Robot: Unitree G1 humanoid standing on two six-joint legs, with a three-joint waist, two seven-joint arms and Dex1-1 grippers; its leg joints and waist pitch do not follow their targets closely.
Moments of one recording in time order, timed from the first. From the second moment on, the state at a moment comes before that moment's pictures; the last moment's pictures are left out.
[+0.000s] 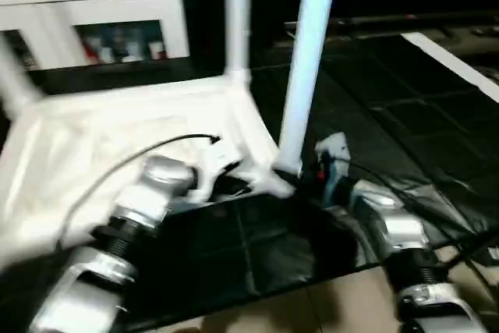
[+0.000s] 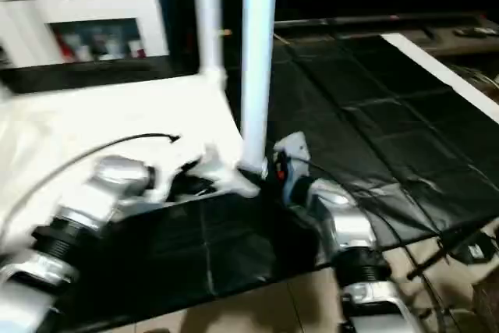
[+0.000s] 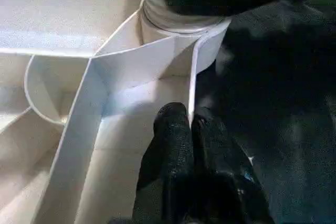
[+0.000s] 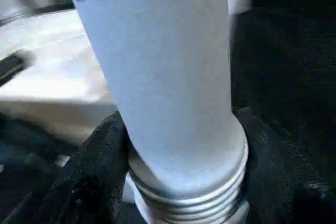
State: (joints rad) left arm -0.59 0.21 -0.23 0.47 0.08 0.39 -0.87; right arm -0.51 -0.06 -0.06 0.62 0.15 0.15 0.62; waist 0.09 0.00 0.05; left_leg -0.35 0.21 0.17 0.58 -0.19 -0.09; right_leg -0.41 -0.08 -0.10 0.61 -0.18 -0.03
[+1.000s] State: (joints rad) left arm -0.58 0.39 -0.31 0.53 0.04 0.08 -1.22; right arm -0.49 -0.29 0.05 0.51 0.20 0.11 1.14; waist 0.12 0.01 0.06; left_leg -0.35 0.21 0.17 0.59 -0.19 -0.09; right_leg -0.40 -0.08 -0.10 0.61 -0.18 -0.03
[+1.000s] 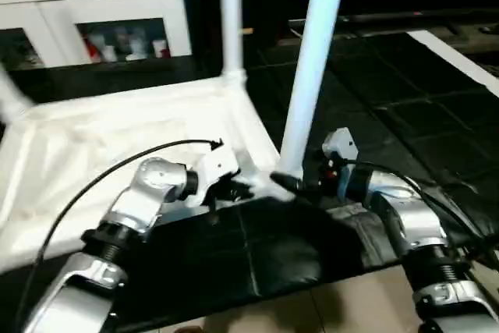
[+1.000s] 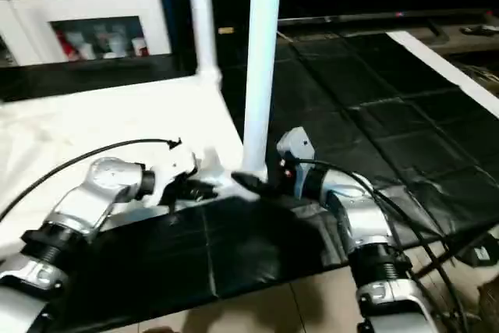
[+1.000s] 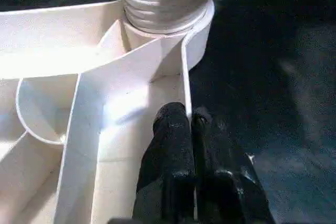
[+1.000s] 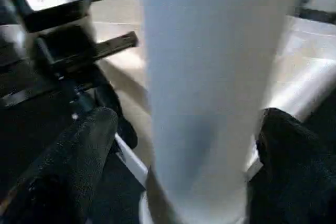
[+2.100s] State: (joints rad) left arm -0.64 0.45 -0.36 0.64 0.03 -0.07 -1.45; right arm -0.59 -0.36 0.21 0.55 0.20 0.16 1.47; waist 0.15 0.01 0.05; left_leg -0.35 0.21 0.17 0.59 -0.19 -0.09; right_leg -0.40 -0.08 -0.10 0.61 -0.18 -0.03
